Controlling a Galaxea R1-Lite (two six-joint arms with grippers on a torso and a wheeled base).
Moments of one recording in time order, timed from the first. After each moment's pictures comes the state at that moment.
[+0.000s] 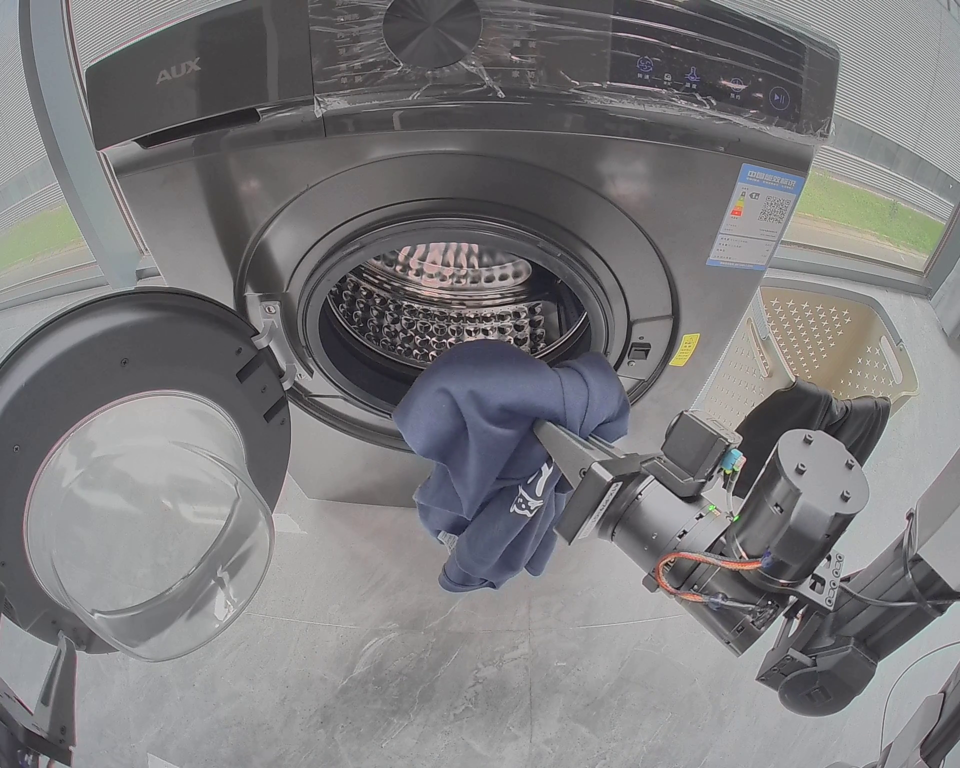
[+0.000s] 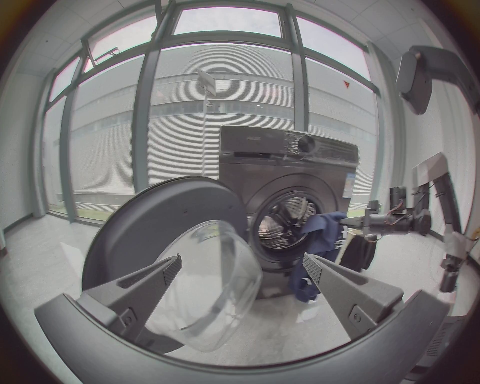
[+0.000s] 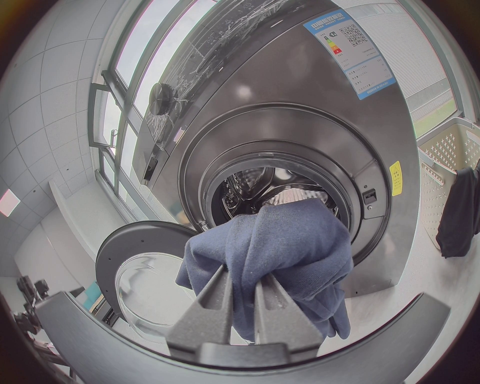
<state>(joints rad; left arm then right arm) 0.01 0.10 -0.13 -0.18 -0.11 -0.01 0.86 1.88 -0.60 -1.45 -0.25 0.37</state>
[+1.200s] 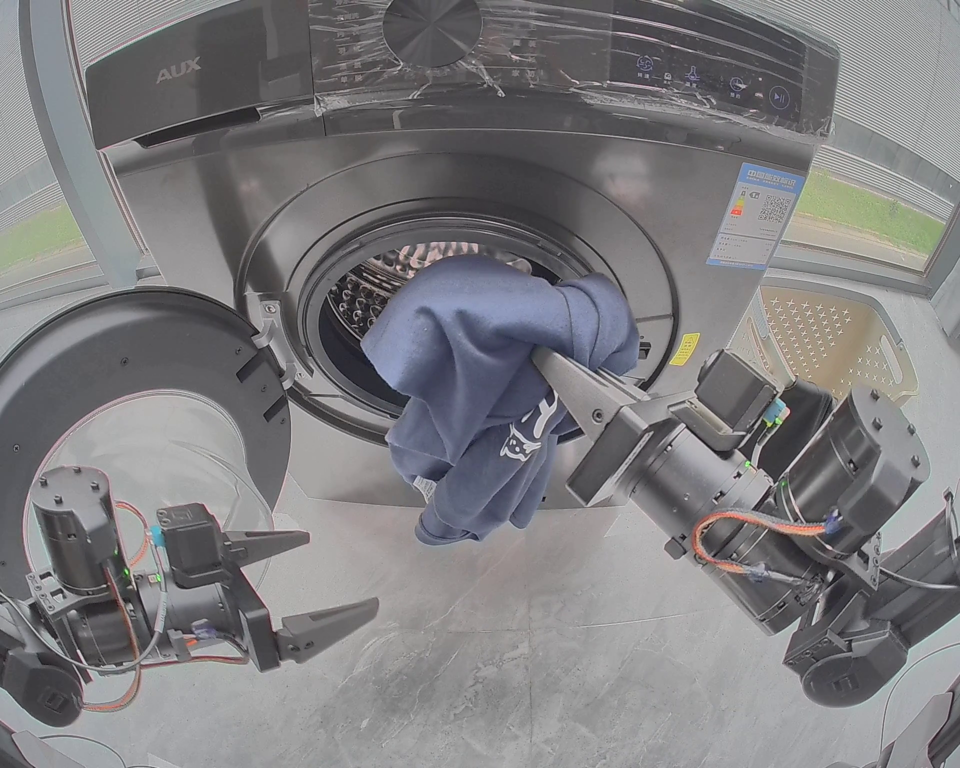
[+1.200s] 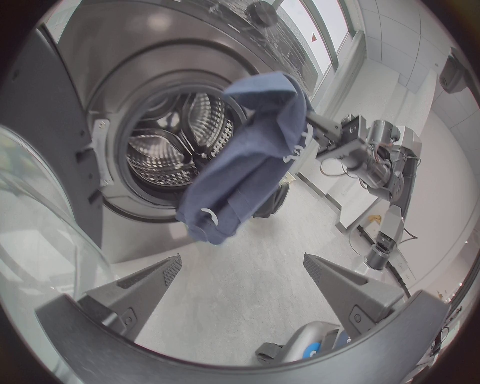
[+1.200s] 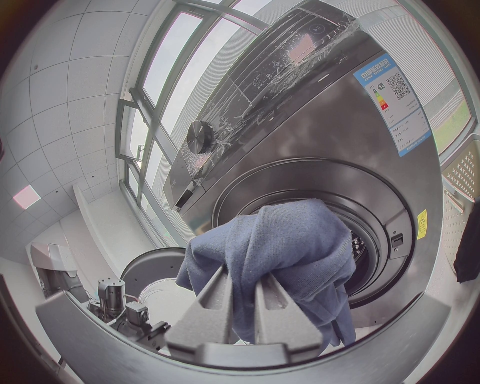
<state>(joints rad) -0.40 1.44 -0.25 -0.90 -0.42 -0.01 0.89 1.80 -0.65 -1.49 -0.18 0.30</state>
